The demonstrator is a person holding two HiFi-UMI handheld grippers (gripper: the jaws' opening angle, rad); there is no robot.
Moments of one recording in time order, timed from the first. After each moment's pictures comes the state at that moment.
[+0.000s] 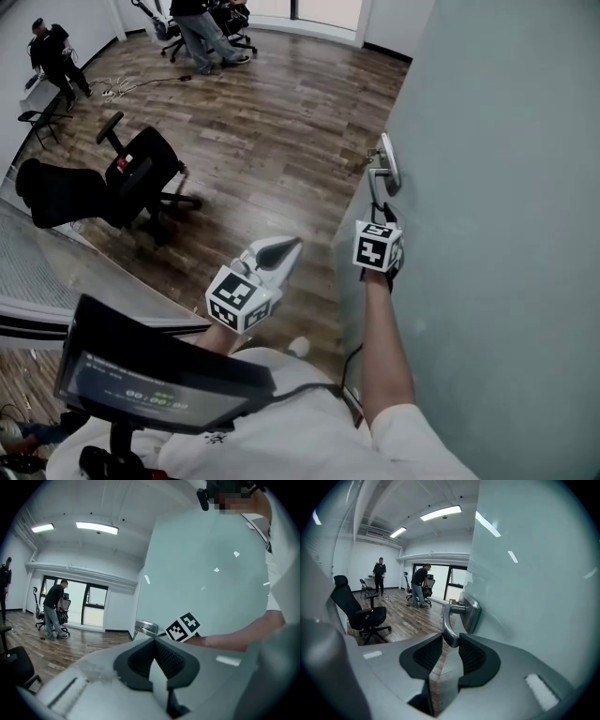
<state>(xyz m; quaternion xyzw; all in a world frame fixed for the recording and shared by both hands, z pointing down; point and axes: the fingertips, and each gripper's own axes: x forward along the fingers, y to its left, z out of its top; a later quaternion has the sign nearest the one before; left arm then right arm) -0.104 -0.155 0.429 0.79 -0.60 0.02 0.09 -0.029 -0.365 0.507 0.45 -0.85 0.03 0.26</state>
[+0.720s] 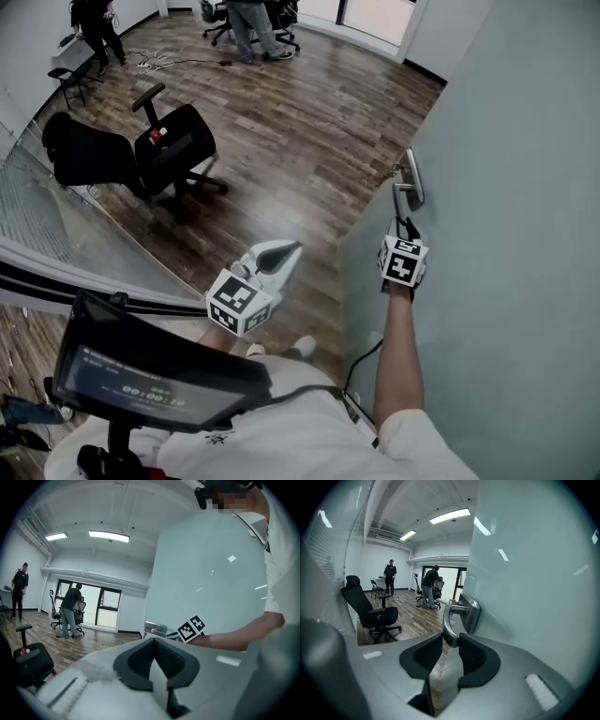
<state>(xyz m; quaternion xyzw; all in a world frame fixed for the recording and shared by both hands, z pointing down) -0.147 -0.114 0.447 0.74 -0.66 0.02 0.10 -0.047 -0.370 0.539 0.39 -0.88 0.02 0.25</state>
